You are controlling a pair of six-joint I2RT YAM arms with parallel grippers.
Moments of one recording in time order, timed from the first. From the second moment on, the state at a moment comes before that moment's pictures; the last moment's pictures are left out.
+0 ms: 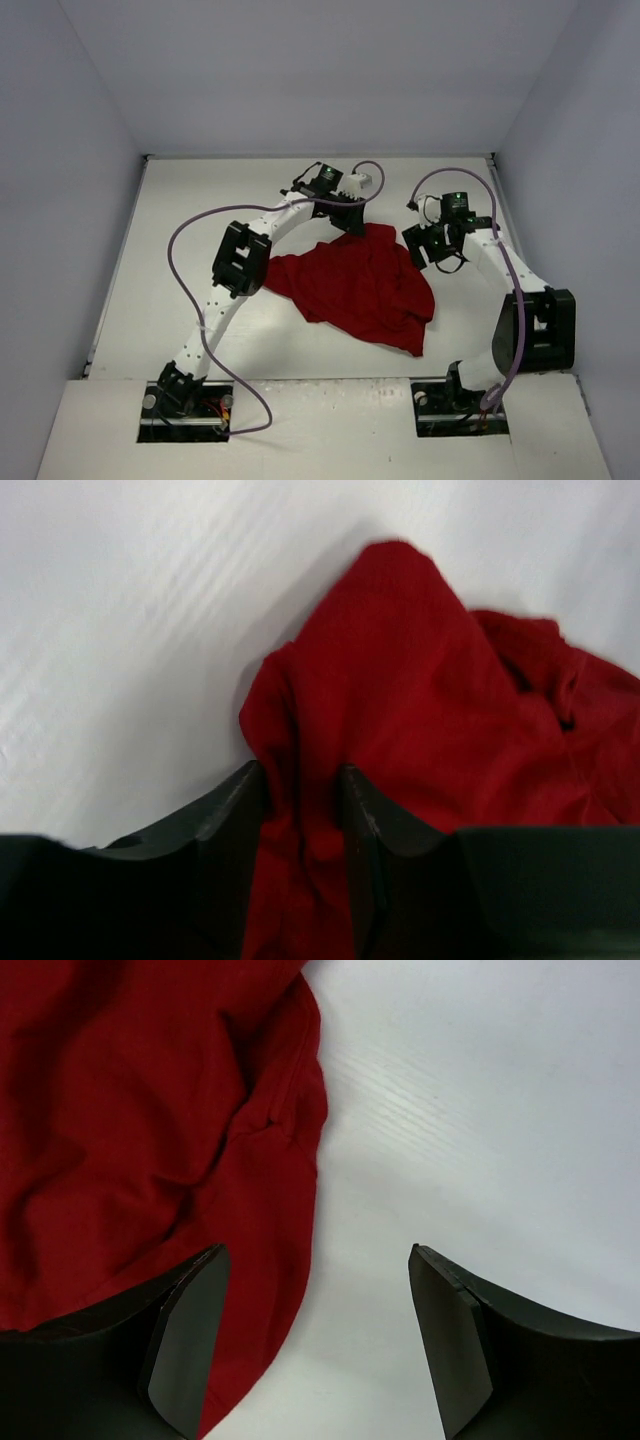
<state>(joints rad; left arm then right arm) -0.58 2.59 2.28 -0.54 0.65 -0.09 0.08 1.44 0.98 -0.59 -0.17 -0.37</state>
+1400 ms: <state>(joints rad) -0.23 1.98 1.47 -0.46 0.32 0.11 0.39 2.30 1.93 -0.59 -0.38 -0.49</state>
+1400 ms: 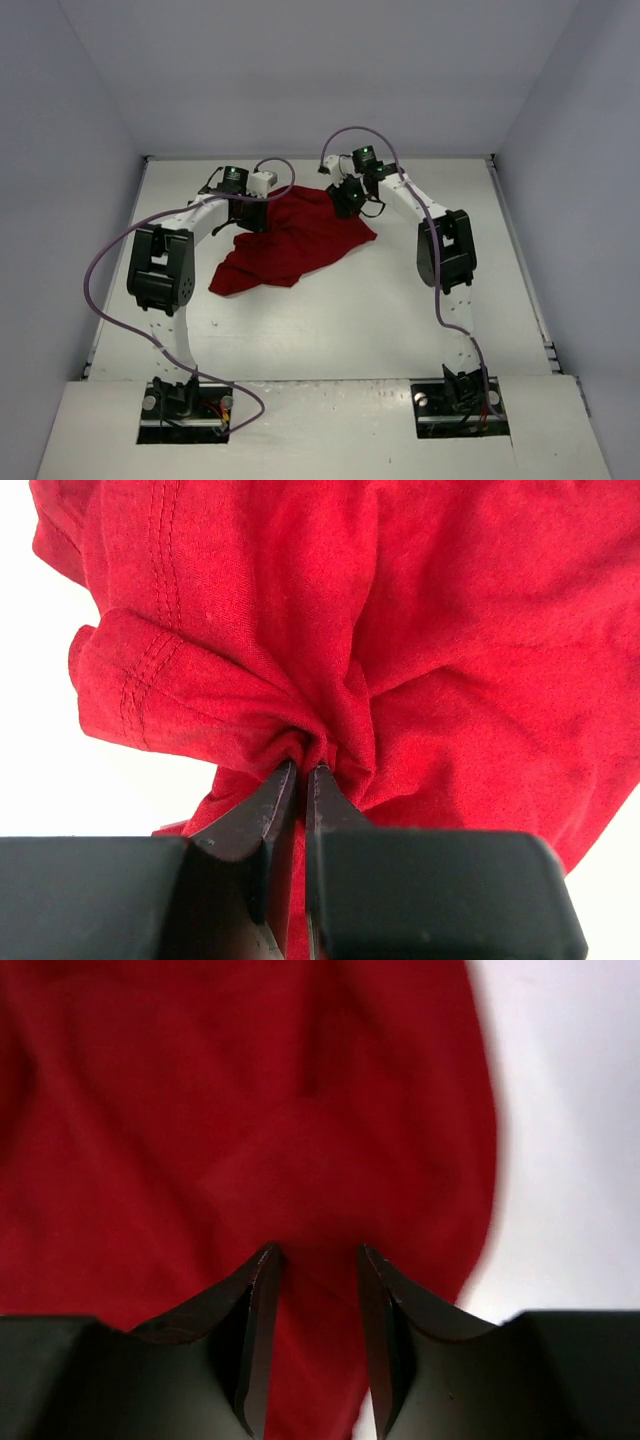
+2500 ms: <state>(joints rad) -0.22 2.00 1.47 -0.46 0.33 0.12 0.46 2.31 2.00 -0.59 -0.35 -0.55</state>
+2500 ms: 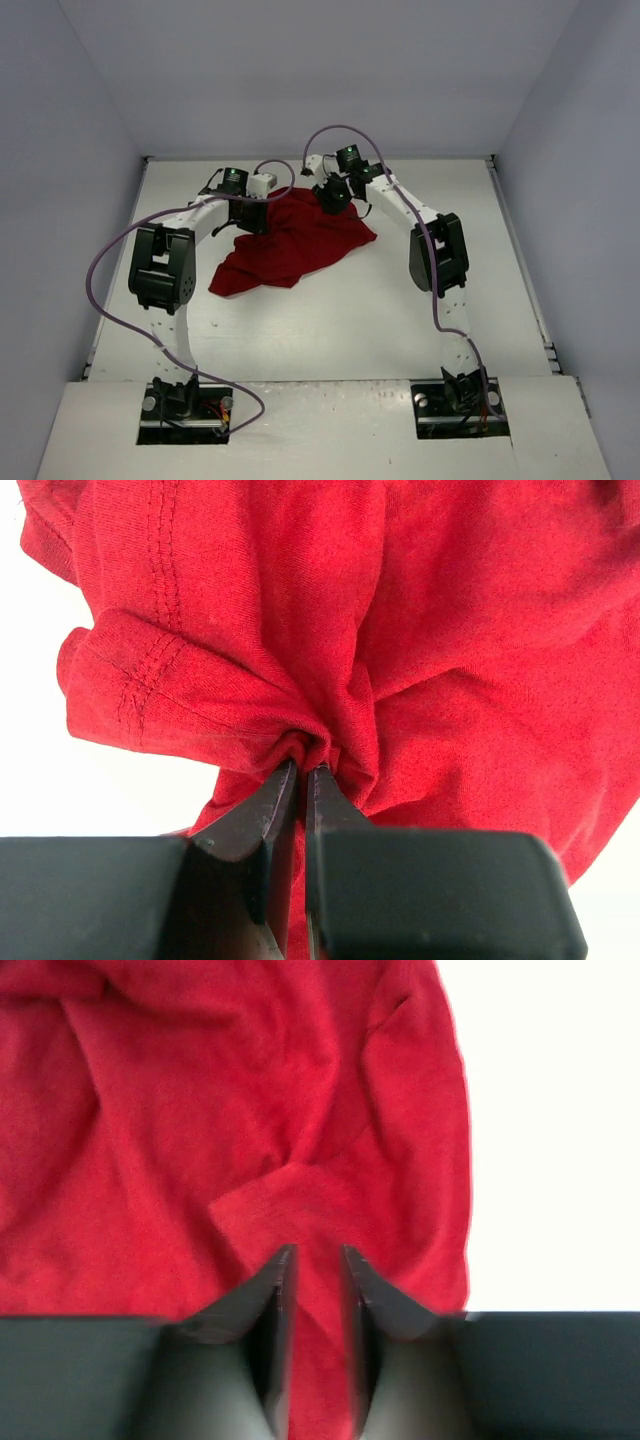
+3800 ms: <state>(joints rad) -0.21 2.00 1.47 -0.46 0.33 0.12 0.52 2.32 1.98 -0.61 -0.28 -0.60</state>
